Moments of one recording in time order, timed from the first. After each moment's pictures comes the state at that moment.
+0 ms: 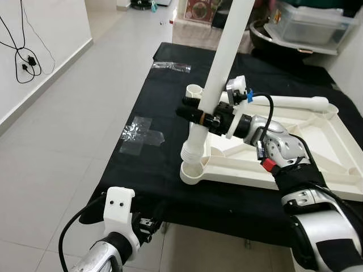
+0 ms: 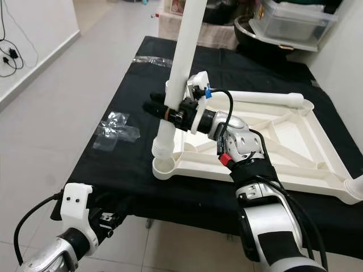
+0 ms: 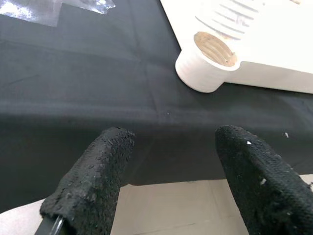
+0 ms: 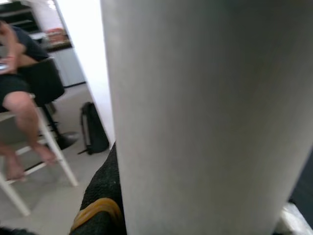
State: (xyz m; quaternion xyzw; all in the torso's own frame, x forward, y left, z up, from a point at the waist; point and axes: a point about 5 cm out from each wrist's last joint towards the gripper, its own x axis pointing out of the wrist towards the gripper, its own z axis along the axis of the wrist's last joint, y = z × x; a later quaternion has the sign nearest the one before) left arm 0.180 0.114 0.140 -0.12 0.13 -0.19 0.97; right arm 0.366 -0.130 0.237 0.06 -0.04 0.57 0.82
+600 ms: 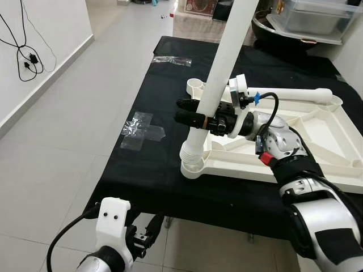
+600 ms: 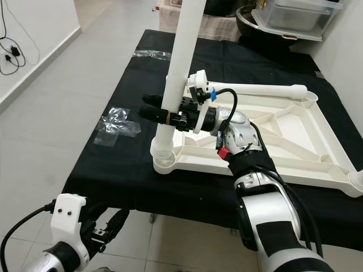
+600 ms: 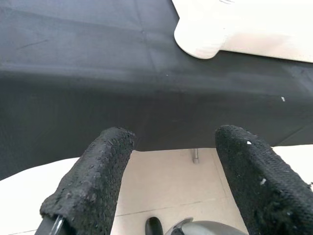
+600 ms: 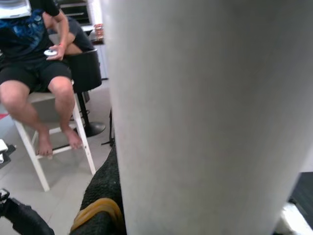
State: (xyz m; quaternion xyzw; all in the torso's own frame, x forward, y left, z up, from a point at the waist) left arm 0.157 0.120 0.141 -0.10 0.15 -0.19 0.97; right arm 0.368 -0.125 0.251 0.00 -0.08 0.64 0.76
